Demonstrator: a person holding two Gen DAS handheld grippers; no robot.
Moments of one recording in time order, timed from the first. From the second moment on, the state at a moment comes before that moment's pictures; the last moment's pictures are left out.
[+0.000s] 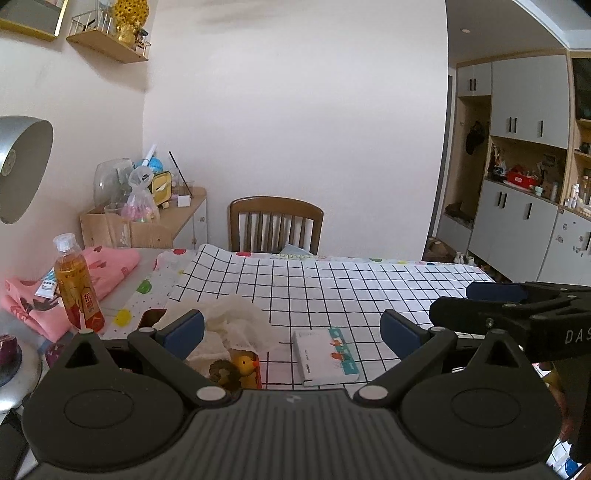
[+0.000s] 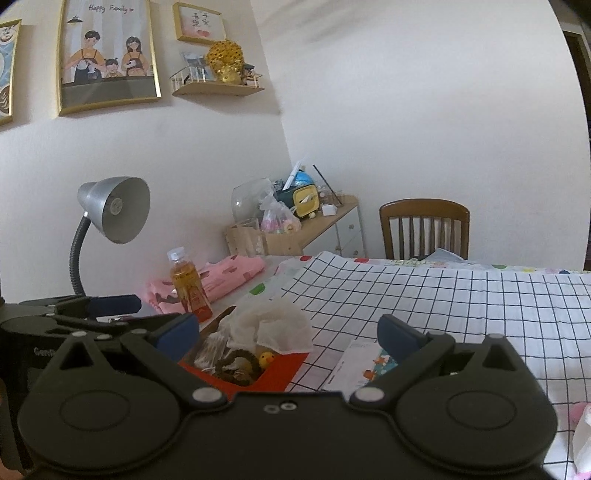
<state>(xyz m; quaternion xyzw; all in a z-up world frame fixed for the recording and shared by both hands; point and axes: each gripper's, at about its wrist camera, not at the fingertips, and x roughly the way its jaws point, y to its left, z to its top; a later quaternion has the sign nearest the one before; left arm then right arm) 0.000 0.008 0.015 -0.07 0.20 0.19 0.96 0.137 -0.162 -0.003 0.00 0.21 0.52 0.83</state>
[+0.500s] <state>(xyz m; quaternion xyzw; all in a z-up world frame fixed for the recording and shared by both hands) -0.001 0.006 0.015 -0.06 0.19 0.18 0.96 0.136 -0.160 -0.007 0.00 0.21 0.51 0.83</state>
